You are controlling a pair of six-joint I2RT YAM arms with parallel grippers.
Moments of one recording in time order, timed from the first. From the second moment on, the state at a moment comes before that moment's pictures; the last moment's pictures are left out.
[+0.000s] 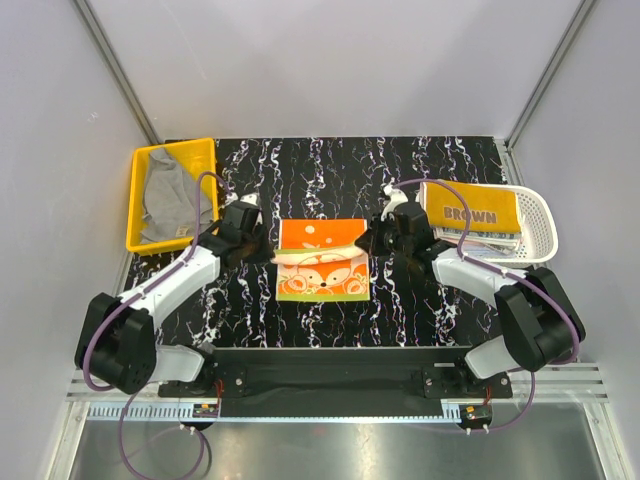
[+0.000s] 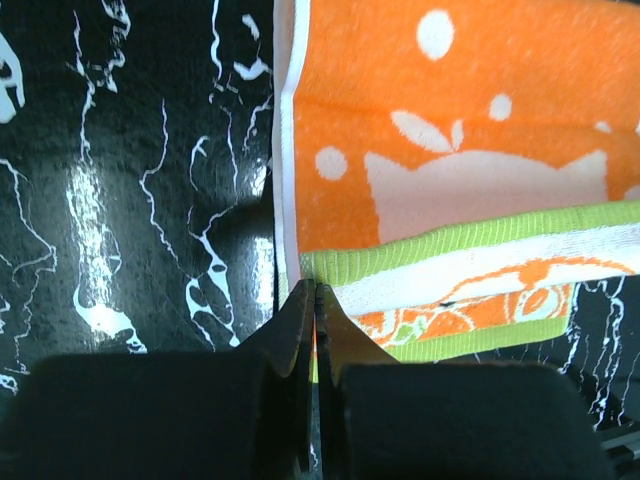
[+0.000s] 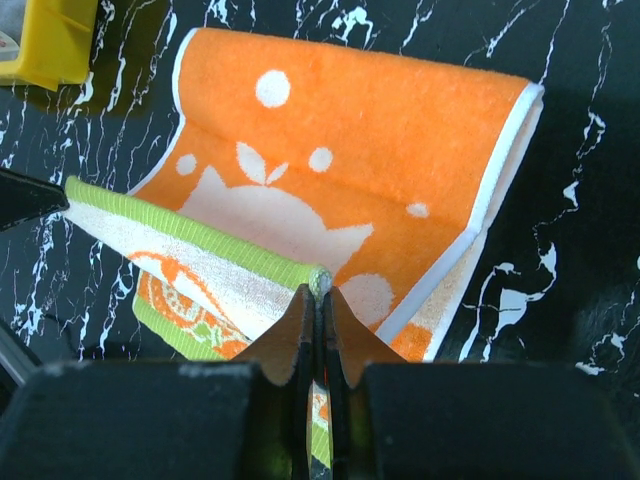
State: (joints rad) left arm -0.42 1.32 0.84 -0.39 0.00 -0.56; right arm 0.49 1.47 0.75 0.19 -0.22 0.46
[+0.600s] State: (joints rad) left arm -0.43 1.29 0.81 -0.39 0.01 -0.56; right arm 0.50 1.43 0.72 0.18 -0.22 0.48
